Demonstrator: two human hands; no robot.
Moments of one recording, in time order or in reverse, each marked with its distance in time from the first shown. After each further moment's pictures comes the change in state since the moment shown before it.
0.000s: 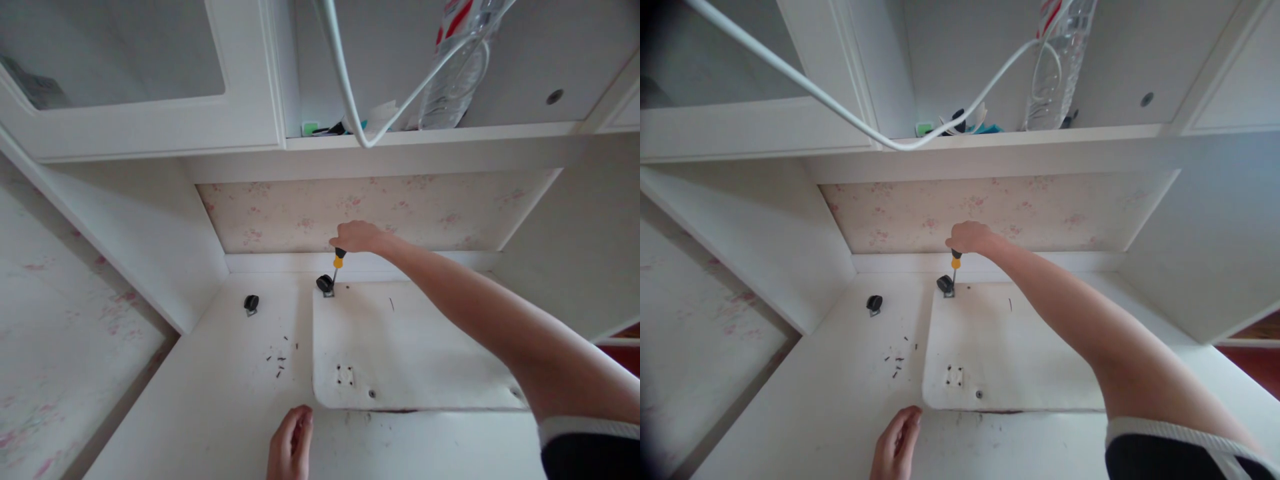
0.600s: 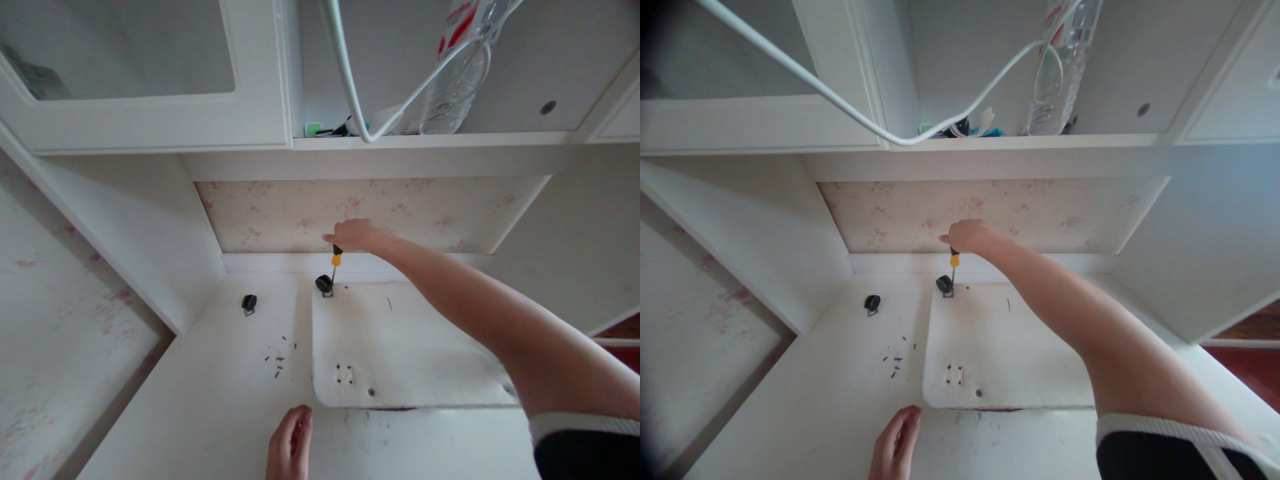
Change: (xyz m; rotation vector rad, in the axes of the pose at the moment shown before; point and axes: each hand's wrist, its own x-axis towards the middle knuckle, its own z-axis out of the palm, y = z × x) left_hand 0.000 -0.016 0.003 0.006 0.022 0.112; right_hand 0.004 -0.013 -0.008 -0.100 -0.084 -0.082
